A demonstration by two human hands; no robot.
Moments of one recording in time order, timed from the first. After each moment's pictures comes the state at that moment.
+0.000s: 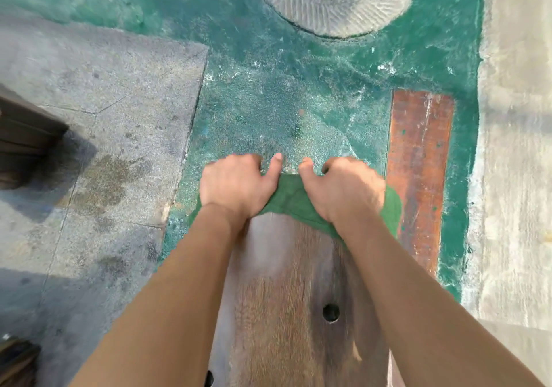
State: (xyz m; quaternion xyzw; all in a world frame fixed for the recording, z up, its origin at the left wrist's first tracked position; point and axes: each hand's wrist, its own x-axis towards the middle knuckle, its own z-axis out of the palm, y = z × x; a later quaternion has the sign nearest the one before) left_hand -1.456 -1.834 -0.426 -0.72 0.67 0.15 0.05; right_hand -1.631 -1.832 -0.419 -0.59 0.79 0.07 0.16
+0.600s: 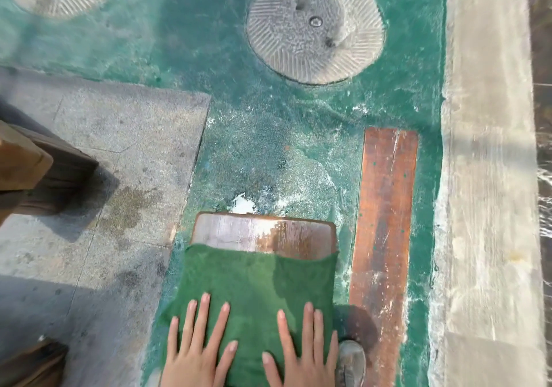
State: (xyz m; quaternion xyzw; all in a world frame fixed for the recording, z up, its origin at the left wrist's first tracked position) left_hand -1.443 -1.566 -0.386 -0.69 0.70 0.13 0.11; right_hand -1.656 -1.573 -0.375 -0.70 0.70 0.04 0.17
